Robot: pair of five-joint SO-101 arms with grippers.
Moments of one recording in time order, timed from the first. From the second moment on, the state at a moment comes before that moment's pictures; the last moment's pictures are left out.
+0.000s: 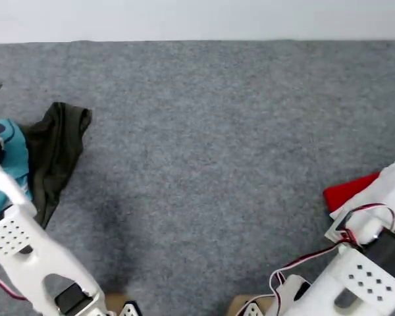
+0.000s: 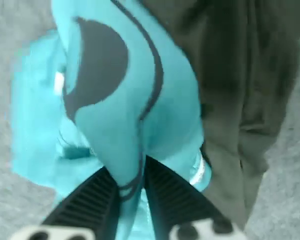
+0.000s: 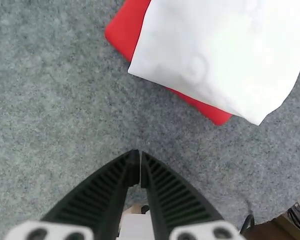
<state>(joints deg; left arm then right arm) -42.5 42.6 -52.3 98.9 -40.8 36.7 -55.7 32.4 100.2 1.7</state>
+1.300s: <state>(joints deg) 1.7 25.5 -30.0 97.3 -10.8 22.3 -55.7 32.4 100.0 5.2</state>
